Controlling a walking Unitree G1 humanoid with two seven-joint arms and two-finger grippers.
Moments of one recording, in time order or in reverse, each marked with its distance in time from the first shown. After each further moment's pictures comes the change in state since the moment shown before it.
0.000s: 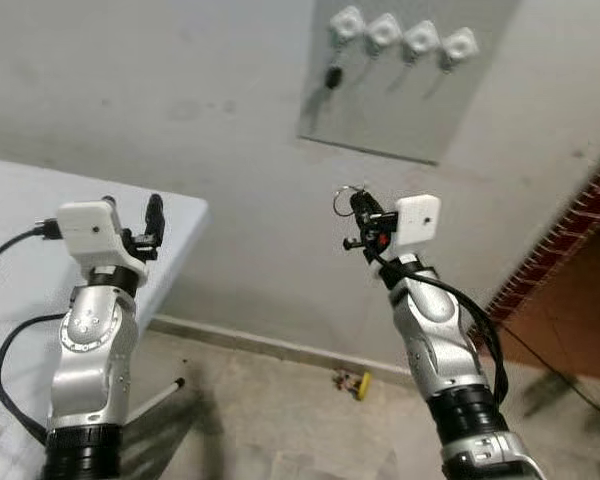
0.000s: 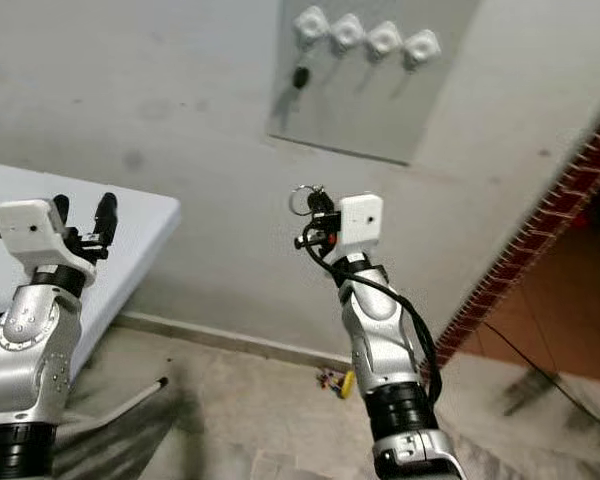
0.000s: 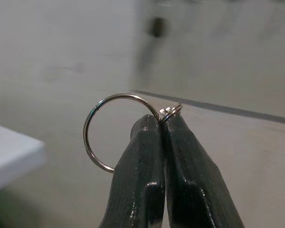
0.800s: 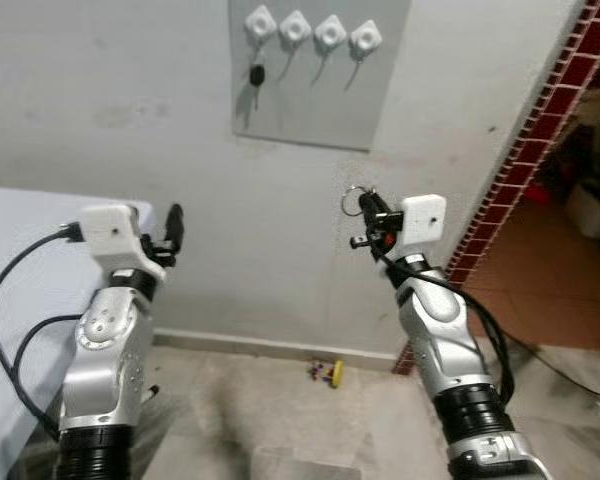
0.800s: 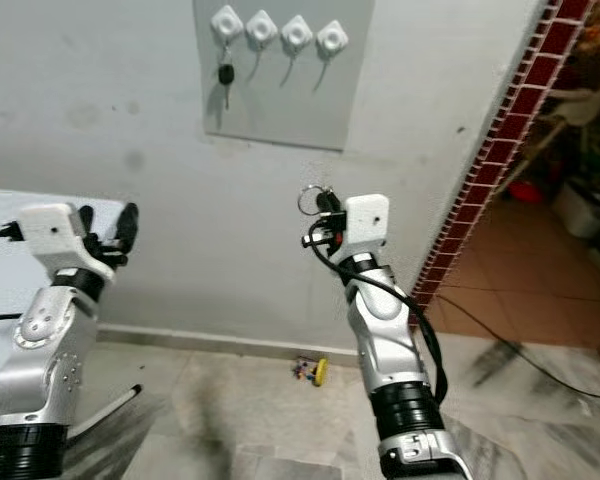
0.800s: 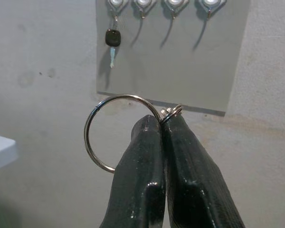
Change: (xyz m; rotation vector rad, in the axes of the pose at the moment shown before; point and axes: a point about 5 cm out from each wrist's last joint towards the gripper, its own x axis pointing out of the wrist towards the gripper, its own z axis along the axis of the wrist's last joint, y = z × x) left arm -0.001 -0.004 -0.005 -0.044 0.081 -0.016; right arm 0.002 0.003 0.002 -0.009 -0.003 -0.012
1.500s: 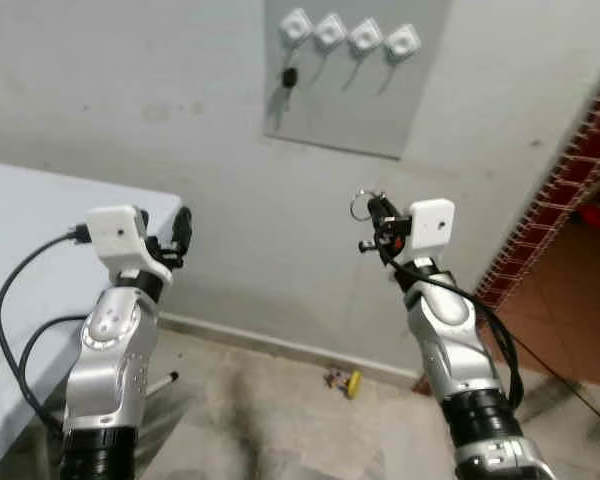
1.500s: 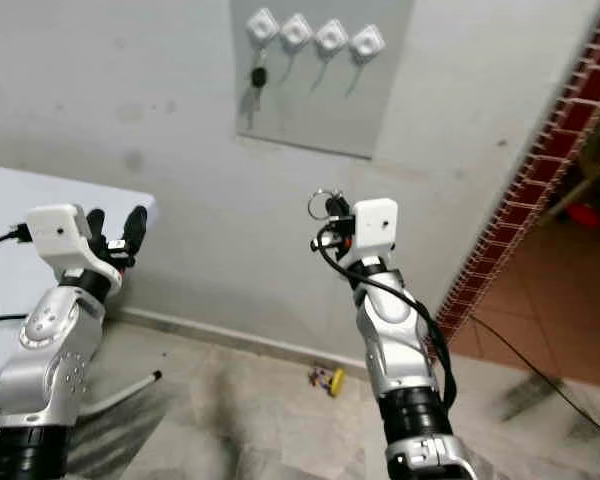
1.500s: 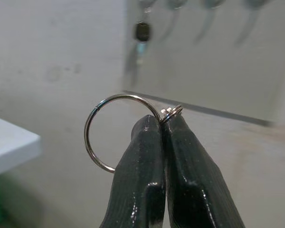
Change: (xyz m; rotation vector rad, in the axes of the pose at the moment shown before) left arm -0.001 0.001 0.001 -0.033 0.010 0.001; right arm -0.003 0.000 -0.002 0.000 0.009 -0.002
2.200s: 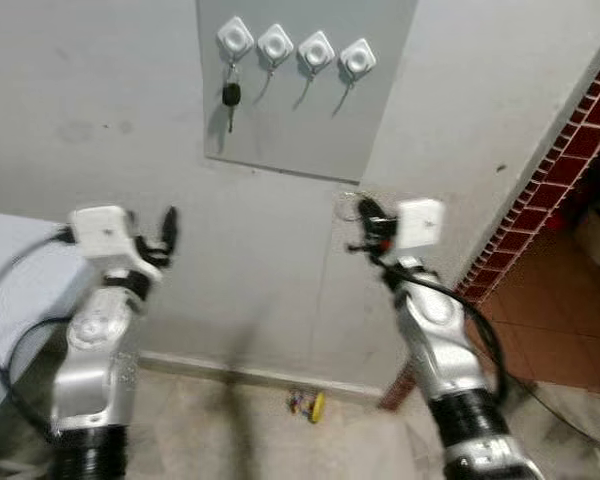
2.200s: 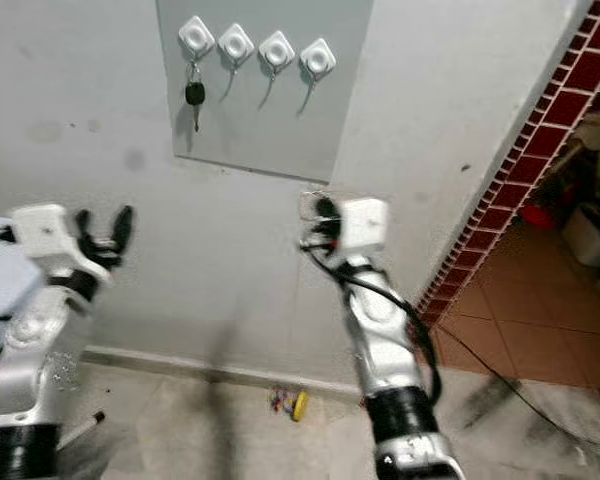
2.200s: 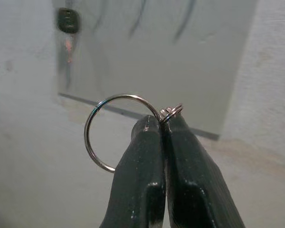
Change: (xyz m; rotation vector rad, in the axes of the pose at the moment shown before) left arm 0.000 0.009 0.006 0.033 -0.033 0.051; right arm 0.005 0.016 0.001 0.006 -0.001 0.053
